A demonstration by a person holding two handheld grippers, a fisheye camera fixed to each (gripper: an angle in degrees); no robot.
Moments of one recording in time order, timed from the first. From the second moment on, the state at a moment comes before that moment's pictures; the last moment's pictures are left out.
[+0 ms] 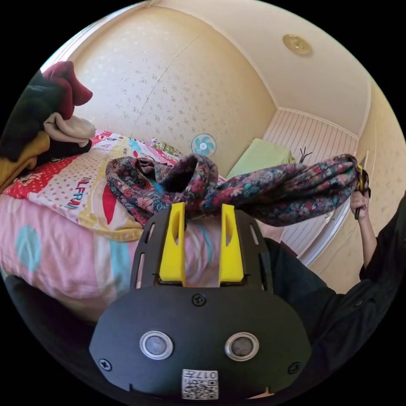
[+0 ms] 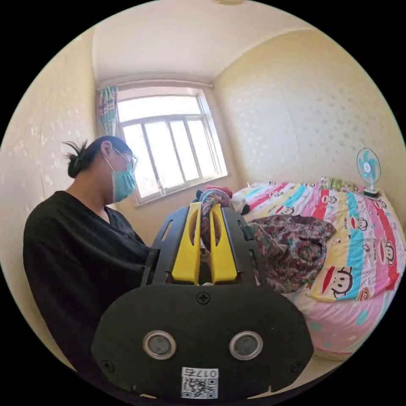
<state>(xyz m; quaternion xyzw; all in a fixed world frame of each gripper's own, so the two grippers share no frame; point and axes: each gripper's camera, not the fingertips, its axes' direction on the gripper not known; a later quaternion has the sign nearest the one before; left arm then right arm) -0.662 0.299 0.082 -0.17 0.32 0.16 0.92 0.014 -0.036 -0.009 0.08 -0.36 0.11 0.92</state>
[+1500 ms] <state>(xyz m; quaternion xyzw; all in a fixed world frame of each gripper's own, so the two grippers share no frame) -0.602 0.160 0.076 -0.33 0.42 0.16 0.83 0.127 0.214 0.263 -0.17 -0.29 0.29 0.89</state>
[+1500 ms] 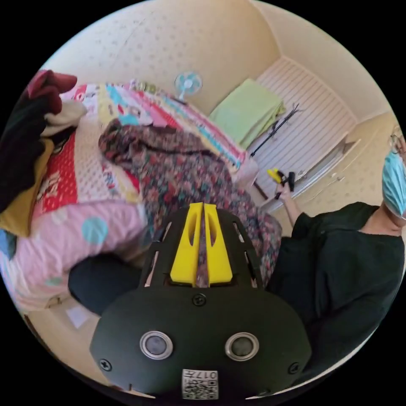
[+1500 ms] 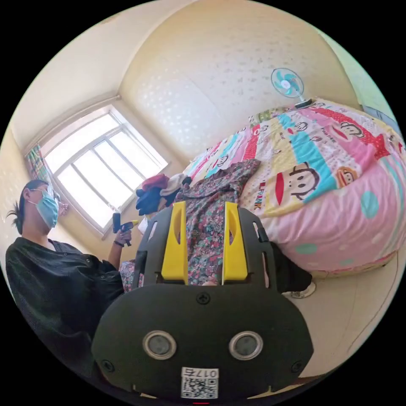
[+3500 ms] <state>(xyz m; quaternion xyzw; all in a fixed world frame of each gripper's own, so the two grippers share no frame) -0.681 0.266 0.113 -0.25 0.44 0.12 0.86 -0.243 0.305 0.827 -0.43 -0.57 0.23 0.67</state>
